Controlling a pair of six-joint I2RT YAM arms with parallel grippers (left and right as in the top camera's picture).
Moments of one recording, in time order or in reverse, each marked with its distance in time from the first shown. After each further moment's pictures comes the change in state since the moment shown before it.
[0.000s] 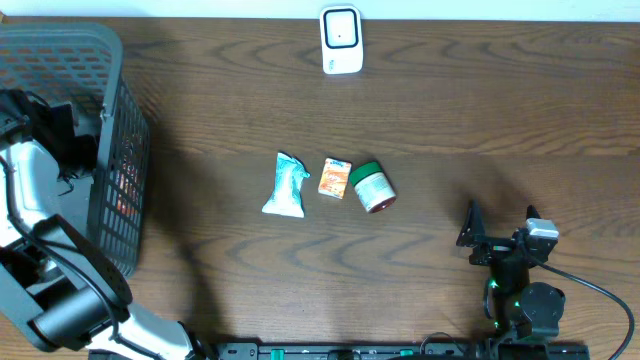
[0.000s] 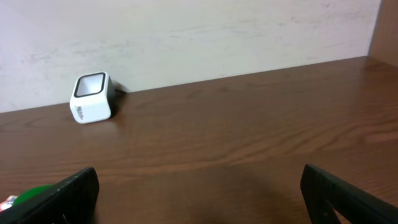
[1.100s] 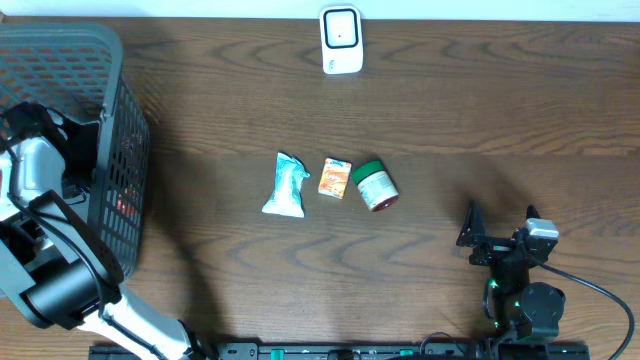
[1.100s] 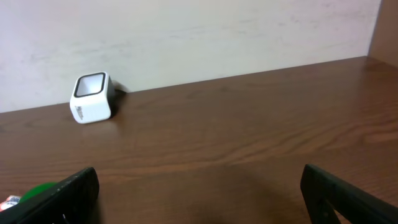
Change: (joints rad) left arm 0.000 0.116 0.002 -0.097 0.078 0.113; right arm 0.000 0.000 0.000 0.000 0.000 0.000
